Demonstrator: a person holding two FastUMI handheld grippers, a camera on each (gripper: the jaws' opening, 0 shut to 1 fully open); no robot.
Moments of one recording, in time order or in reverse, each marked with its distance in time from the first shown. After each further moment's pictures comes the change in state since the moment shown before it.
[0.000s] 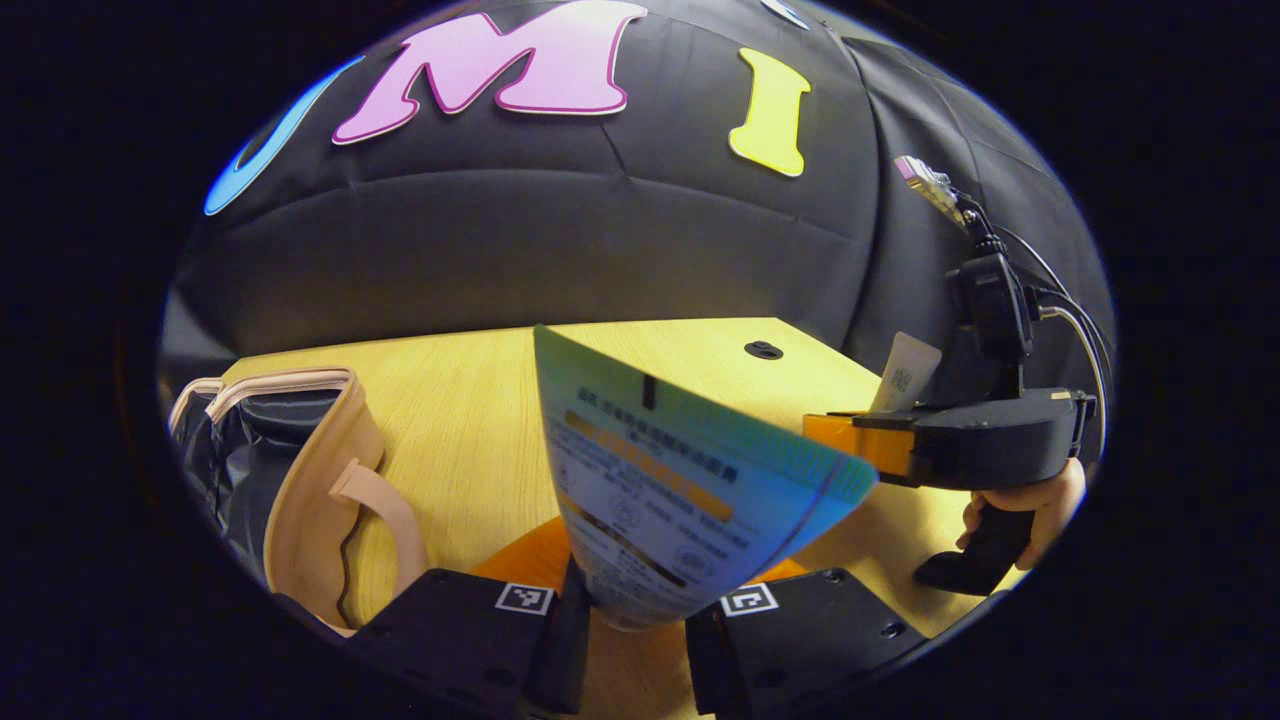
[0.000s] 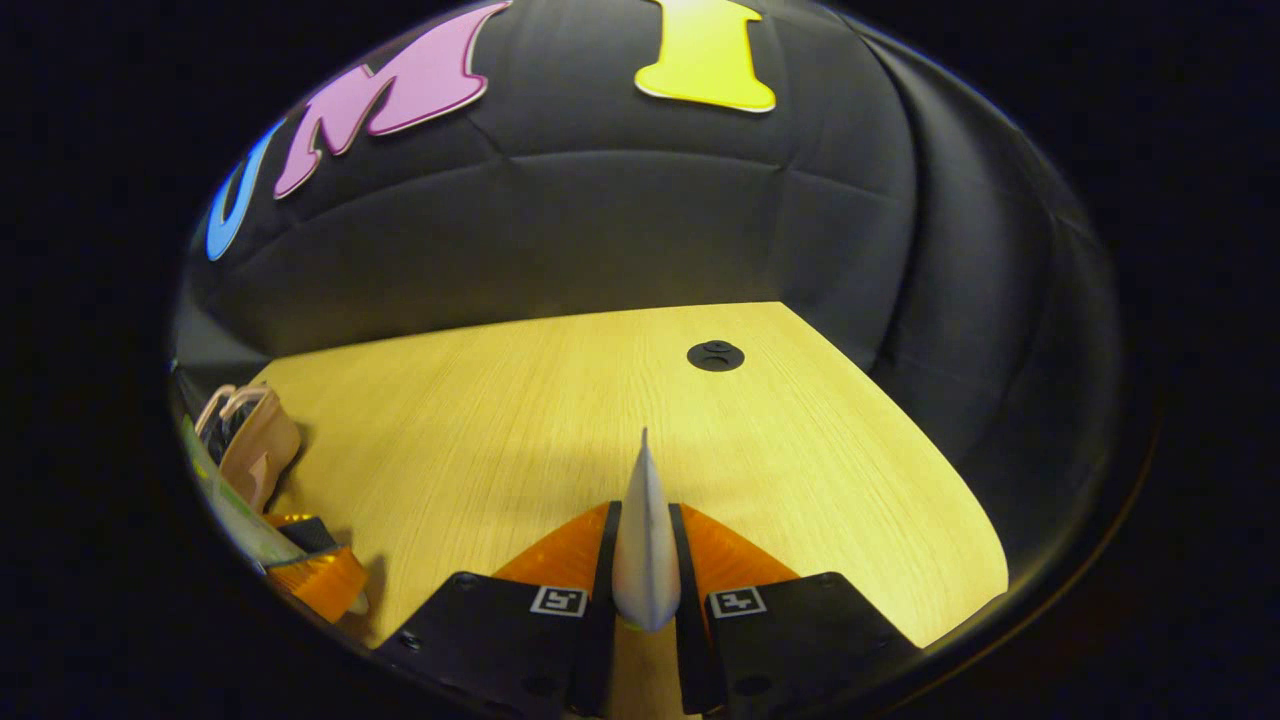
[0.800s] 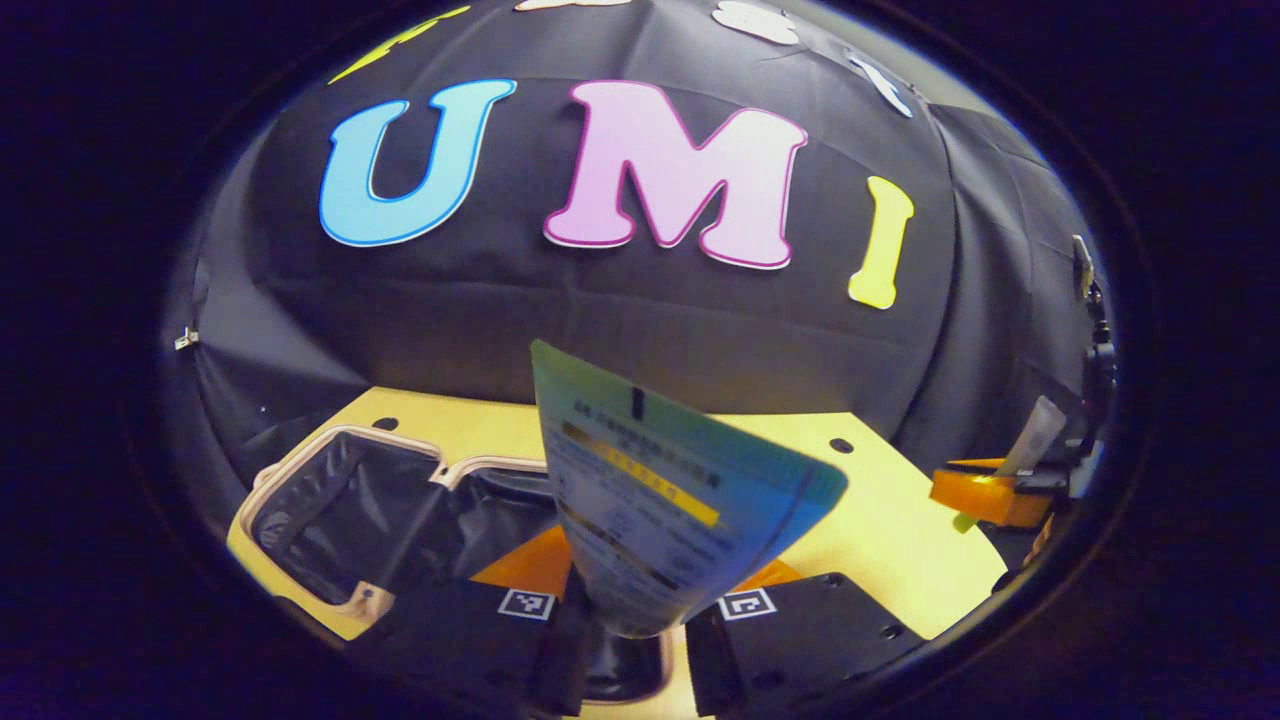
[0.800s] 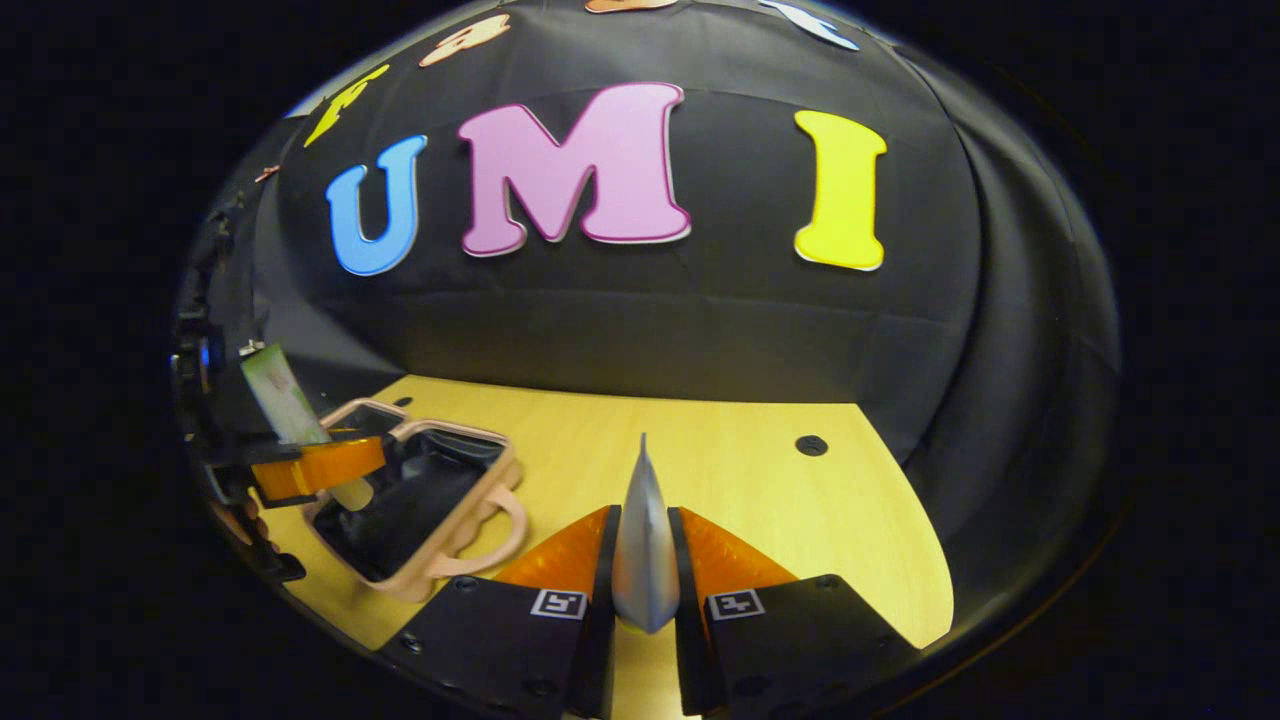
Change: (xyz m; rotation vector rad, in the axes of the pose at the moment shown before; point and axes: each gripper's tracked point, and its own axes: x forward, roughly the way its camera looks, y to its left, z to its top) left arm -0.196 0.196 0.086 -0.127 -0.053 0.214; right arm -0.210 0.152 0.093 -0.072 -0.143 0.252
